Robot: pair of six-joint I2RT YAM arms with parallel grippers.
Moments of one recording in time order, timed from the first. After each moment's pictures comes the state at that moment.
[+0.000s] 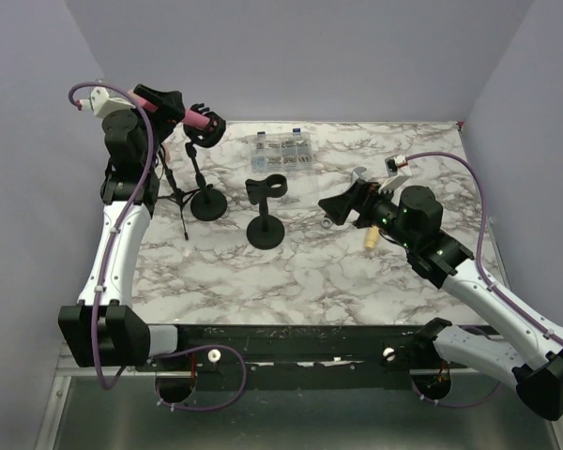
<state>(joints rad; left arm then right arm) 0.01 1.27 1.27 0.06 -0.06 -0.77 0.60 0.97 0.82 -0.02 -0.06 0.59</state>
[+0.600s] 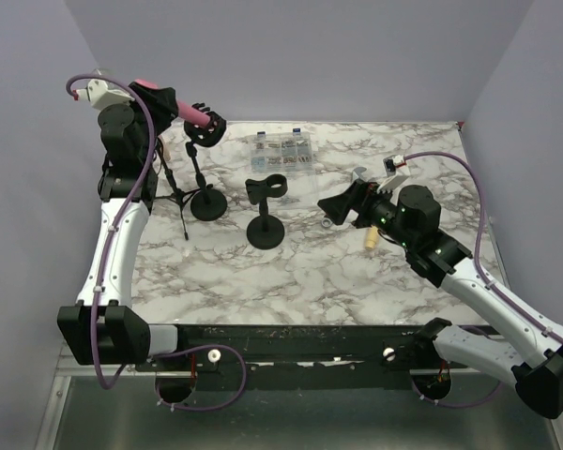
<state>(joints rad) 0.01 1.31 1.32 0.07 -0.05 -0.71 0.60 0.98 0.82 -0.02 -0.05 0.59</state>
